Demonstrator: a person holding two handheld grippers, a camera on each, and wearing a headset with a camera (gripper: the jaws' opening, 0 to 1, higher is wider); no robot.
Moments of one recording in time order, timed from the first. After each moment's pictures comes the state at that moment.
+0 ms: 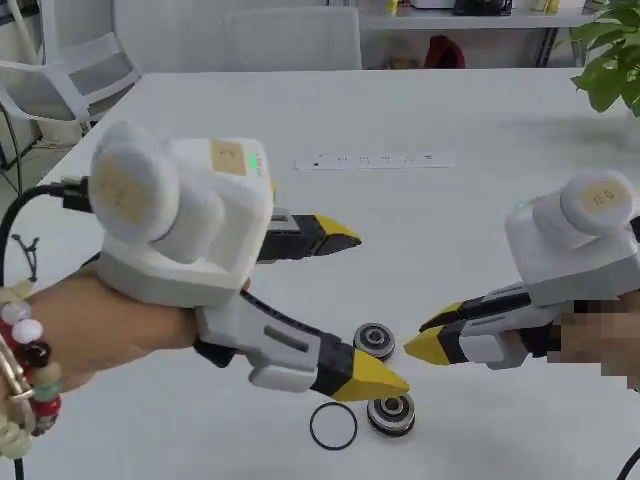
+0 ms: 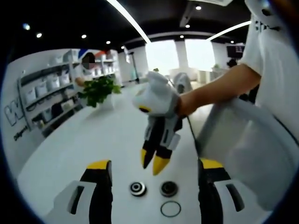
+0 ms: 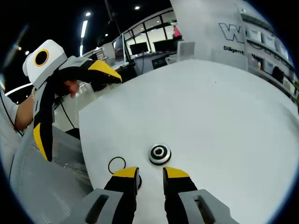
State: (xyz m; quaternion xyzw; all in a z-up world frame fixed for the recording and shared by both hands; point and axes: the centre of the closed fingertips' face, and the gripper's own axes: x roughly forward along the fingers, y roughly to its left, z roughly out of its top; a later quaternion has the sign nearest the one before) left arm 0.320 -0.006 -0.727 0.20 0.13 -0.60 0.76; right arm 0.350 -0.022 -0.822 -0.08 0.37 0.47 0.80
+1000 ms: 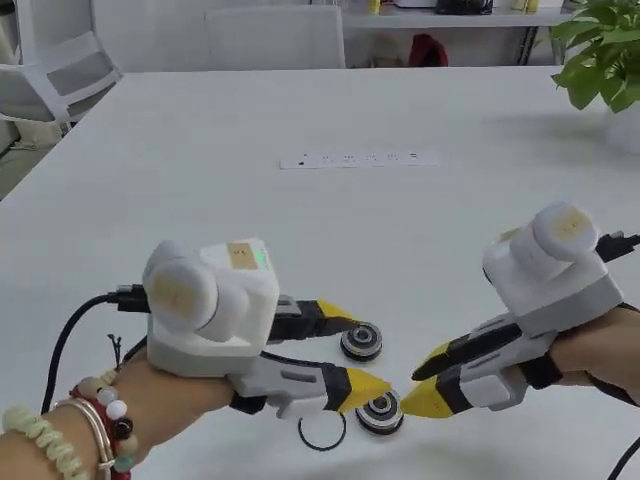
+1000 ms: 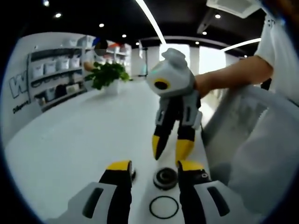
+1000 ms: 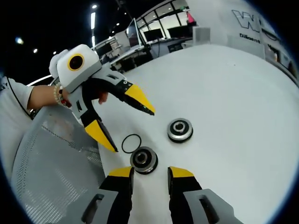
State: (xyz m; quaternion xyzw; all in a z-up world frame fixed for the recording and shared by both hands) left arm 0.321 -0.006 -0.812 0.14 0.18 -0.59 0.78; right arm 0.307 -0.020 -0.852 -0.09 0.42 0.55 0.72
